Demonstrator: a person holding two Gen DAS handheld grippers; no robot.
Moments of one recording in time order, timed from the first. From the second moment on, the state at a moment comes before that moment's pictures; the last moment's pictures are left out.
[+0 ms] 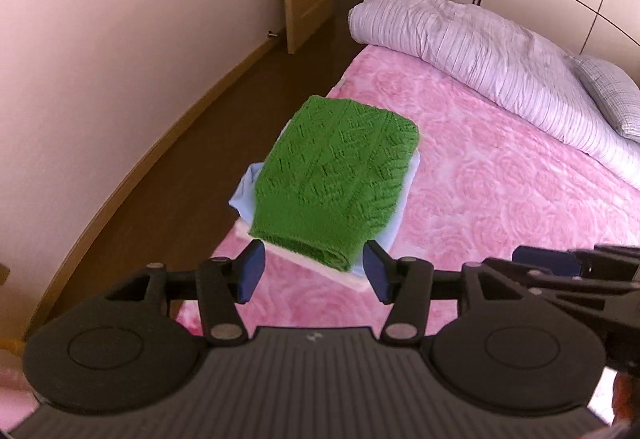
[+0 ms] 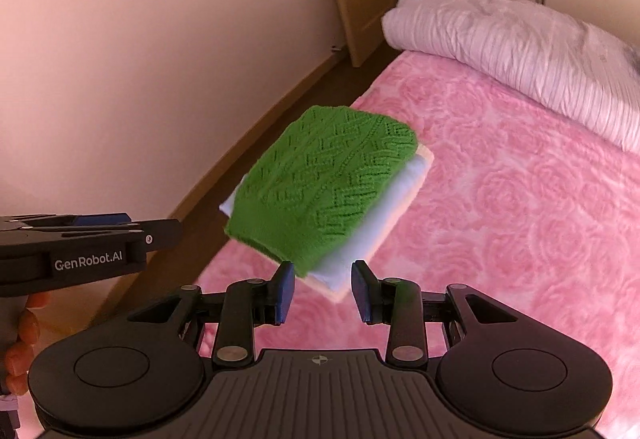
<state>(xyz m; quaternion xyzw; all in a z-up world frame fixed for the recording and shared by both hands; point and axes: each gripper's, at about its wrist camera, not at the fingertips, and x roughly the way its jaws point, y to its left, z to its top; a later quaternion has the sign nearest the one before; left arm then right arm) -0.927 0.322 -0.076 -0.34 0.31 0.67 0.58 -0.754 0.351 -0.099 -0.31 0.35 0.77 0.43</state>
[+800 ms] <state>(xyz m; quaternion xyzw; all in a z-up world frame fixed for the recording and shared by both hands) -0.928 0.224 -0.047 -0.30 0.29 0.69 0.59 -0.765 0.259 -0.082 -0.31 0.30 0.78 0.45</state>
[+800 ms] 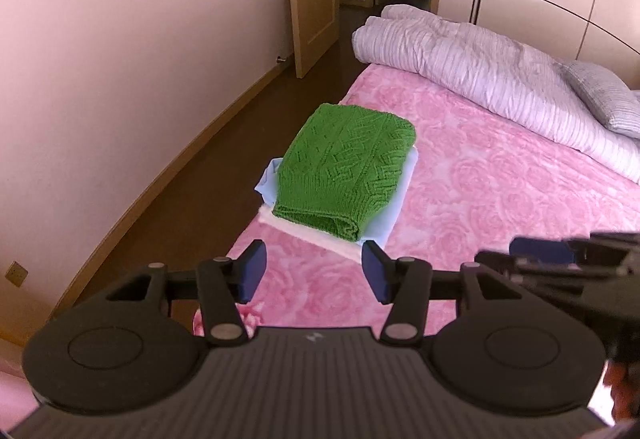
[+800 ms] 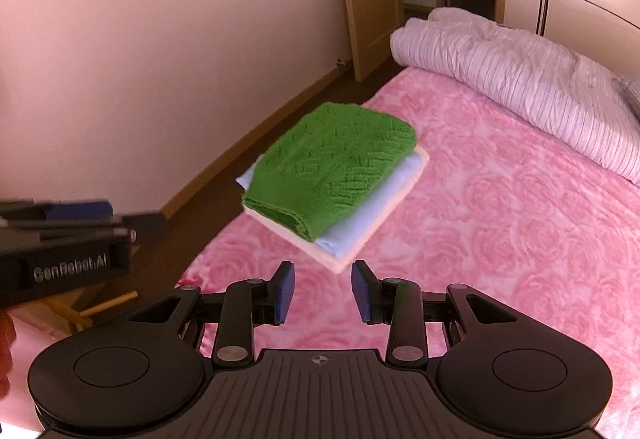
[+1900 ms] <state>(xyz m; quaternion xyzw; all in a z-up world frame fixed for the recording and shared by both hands) -0.748 0.232 -0.047 -0.35 0.23 0.77 0.47 -0.590 0.316 -0.059 -0.34 0.24 0.85 0.33</state>
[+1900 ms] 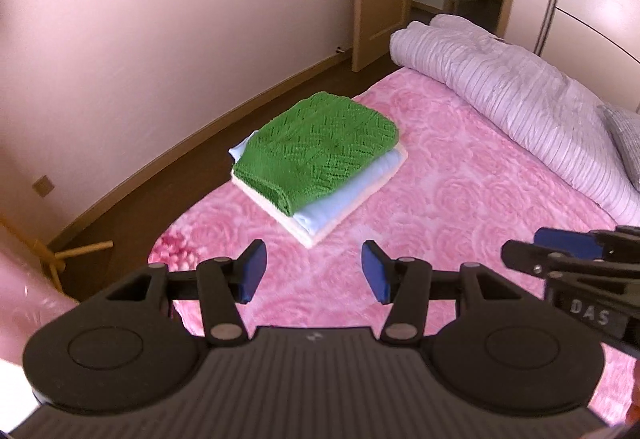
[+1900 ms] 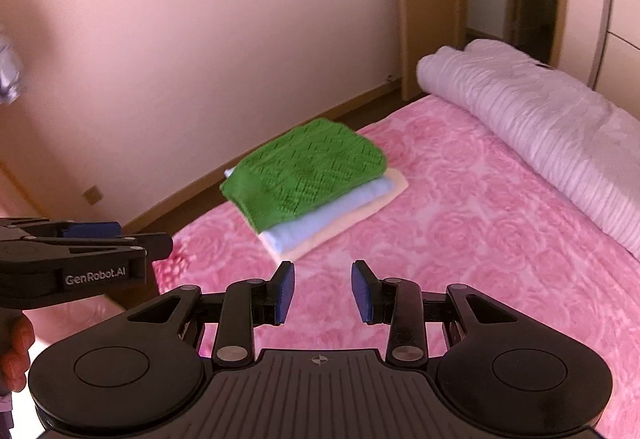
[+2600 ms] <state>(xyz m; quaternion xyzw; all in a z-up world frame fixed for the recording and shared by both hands) -0.698 0.232 -0.049 -0.39 0.21 0.80 0.41 -0.564 0.359 -0.092 -0.39 0.26 0.85 0.25</state>
